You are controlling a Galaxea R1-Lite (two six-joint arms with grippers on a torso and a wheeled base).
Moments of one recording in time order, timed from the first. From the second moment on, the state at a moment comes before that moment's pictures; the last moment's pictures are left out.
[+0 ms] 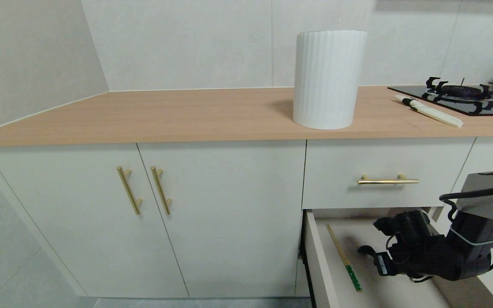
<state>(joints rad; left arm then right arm) 0.00 0.00 0.00 0.00 -0.01 0.00 0.13 2.32 -0.67 -0.70 0.00 -0.01</state>
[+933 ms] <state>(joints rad) 0.00 0.00 0.00 0.00 -0.01 0.00 0.13 2.39 -0.71 -0.70 -0.03 -0.01</state>
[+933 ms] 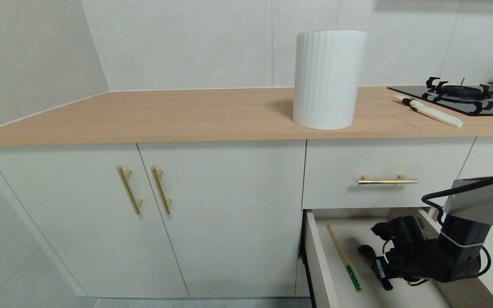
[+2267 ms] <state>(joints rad) 0.00 0.00 0.00 0.00 -0.01 0.00 0.15 1.45 -0.52 -0.16 0.19 0.00</state>
